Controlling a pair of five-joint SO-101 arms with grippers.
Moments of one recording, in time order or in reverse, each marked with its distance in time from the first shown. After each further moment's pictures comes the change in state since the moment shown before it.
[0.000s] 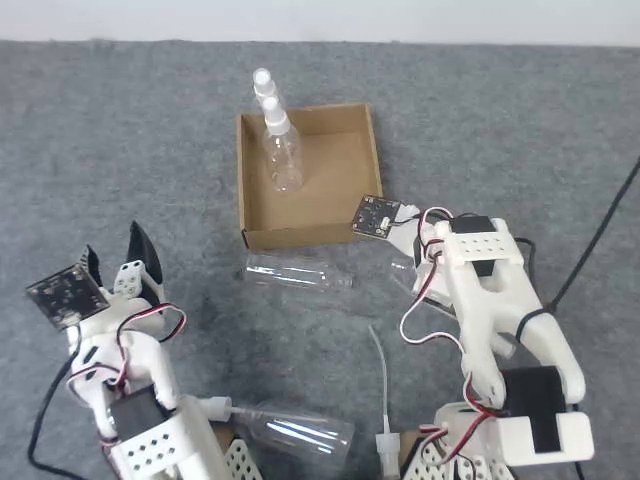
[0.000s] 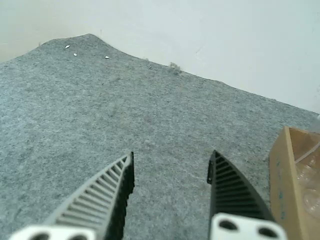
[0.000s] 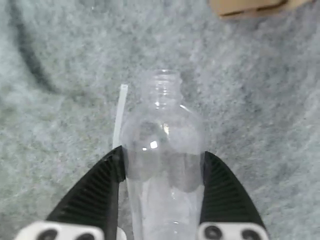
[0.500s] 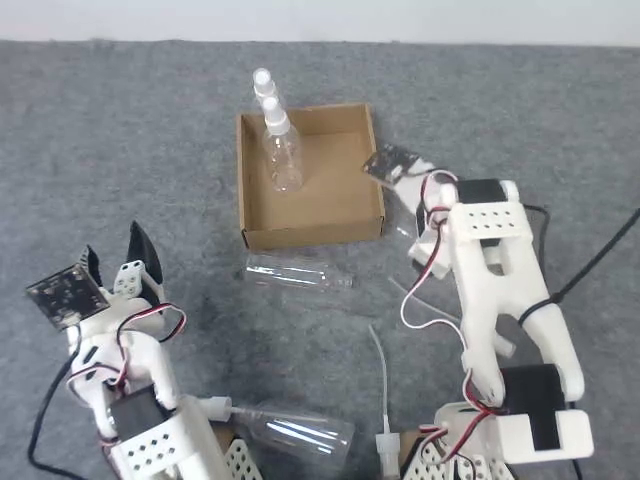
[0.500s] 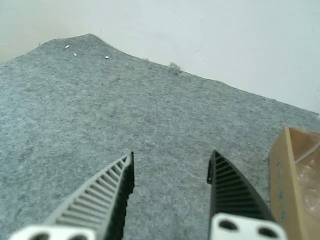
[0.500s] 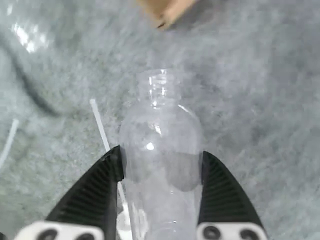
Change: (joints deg) left arm 0.0 0.0 0.0 0.0 0.0; right arm -0.4 0.0 -18.3 16.7 -19.3
